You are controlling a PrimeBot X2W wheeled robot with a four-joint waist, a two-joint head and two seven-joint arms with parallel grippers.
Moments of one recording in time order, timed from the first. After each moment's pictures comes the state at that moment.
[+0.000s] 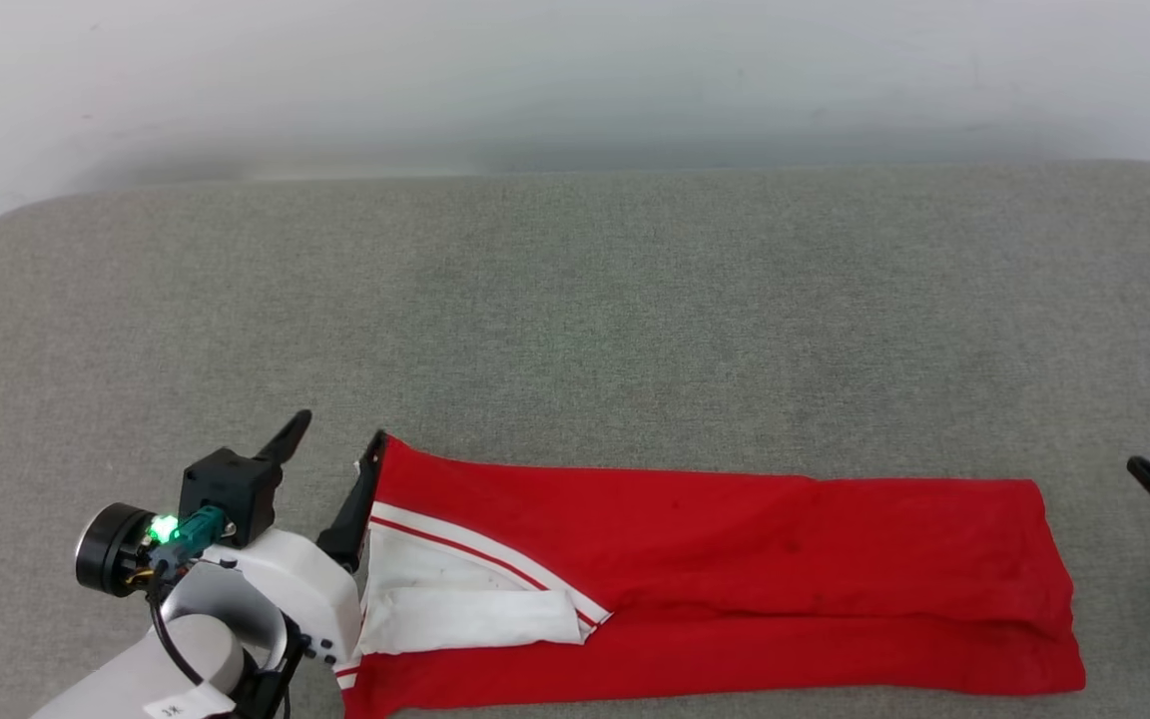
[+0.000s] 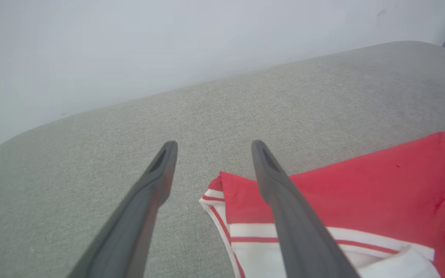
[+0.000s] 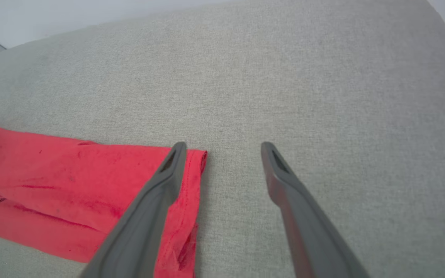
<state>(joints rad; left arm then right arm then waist) -0.46 0.74 -0.93 0.10 -0.86 0.33 -0.23 -0.29 -0.91 0.47 0.30 1.15 0.13 0.15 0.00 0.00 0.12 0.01</state>
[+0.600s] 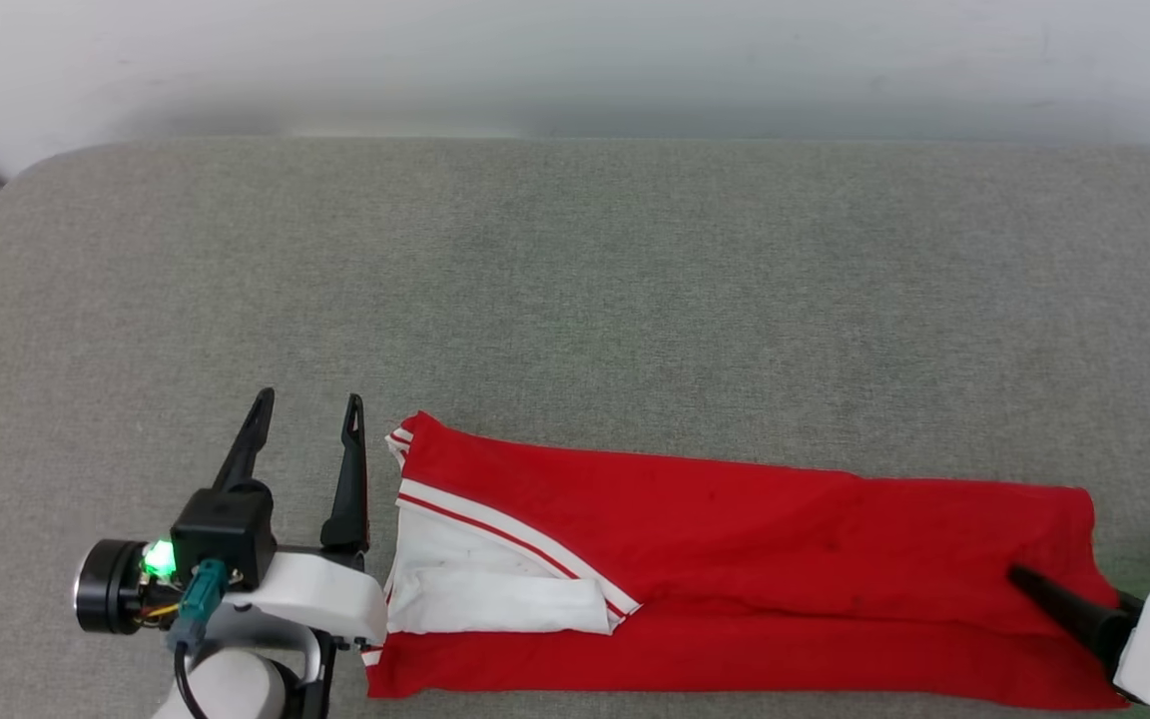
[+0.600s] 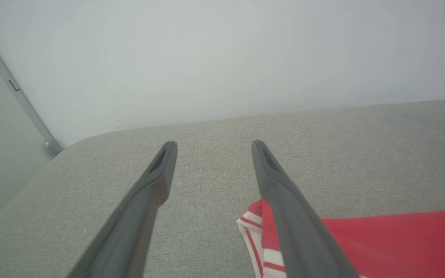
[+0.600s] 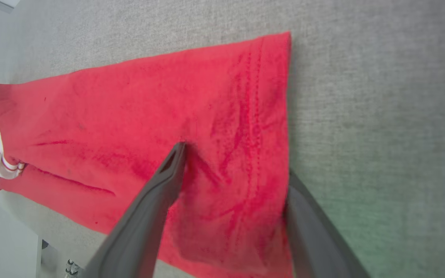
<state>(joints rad) -0.23 0.49 -0.53 0.04 -0.49 0.42 -0.26 -0.21 -0.74 0.49 0.37 1.25 0.13 0.28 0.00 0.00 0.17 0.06</state>
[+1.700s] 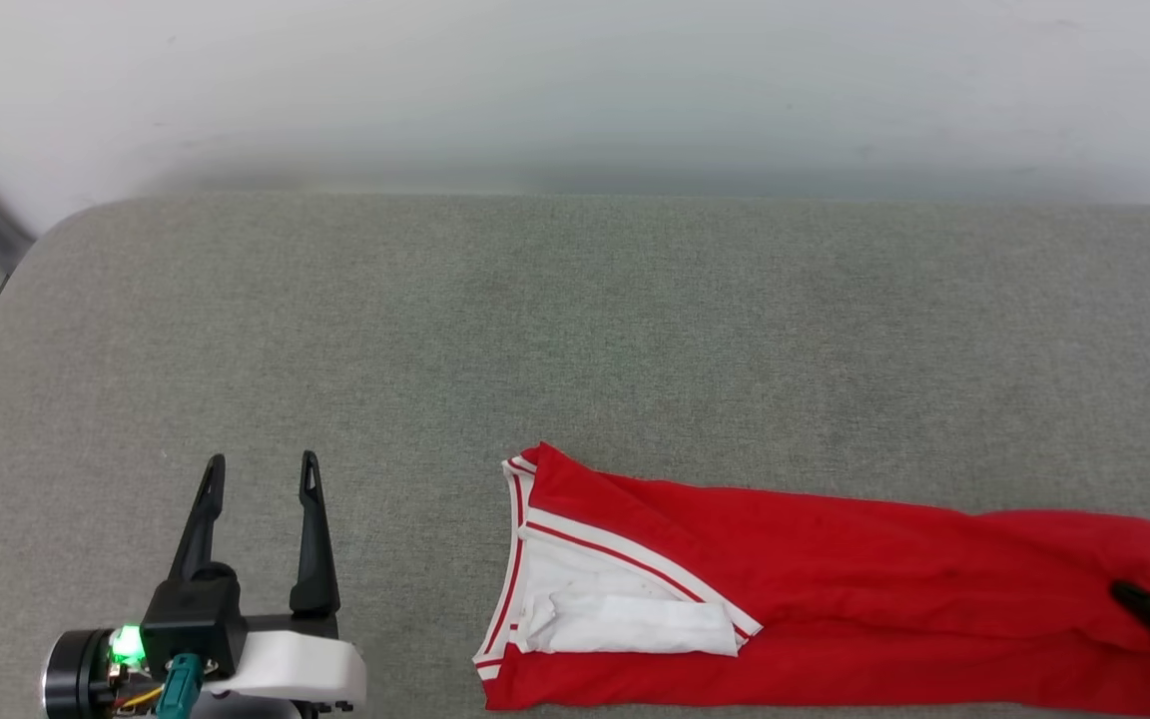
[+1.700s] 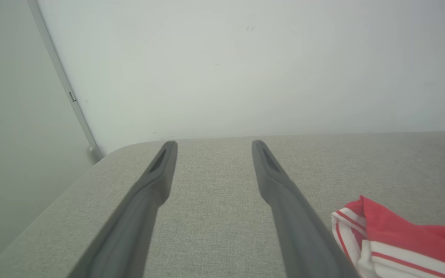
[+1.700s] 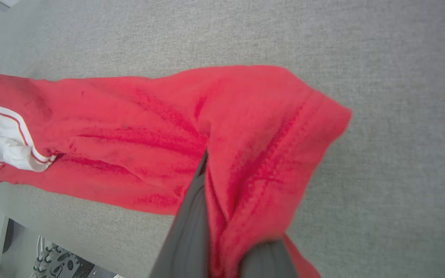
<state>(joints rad) 0.01 0.20 -0.14 -0.02 -0.14 0.21 -0.26 -0.16 -0.88 0.50 0.33 1.28 0.13 0.26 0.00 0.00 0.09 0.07</state>
